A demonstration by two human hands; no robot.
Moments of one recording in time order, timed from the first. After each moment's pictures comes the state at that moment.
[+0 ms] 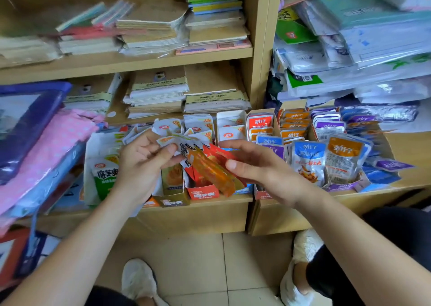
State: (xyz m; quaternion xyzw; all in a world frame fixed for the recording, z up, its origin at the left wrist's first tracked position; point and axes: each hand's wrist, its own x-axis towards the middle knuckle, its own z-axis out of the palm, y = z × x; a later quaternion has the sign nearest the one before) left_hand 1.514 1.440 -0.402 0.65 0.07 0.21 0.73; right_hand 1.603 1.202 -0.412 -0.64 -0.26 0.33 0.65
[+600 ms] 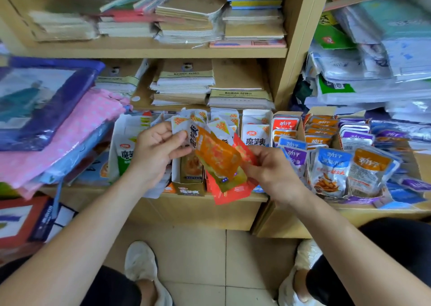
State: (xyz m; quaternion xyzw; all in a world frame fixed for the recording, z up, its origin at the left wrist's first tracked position) left_hand 1.507 1.473 -0.416 0.66 0.13 0.20 0.71; right_hand 1.596 1.241 -0.433 -0.68 -0.27 0.22 0.64
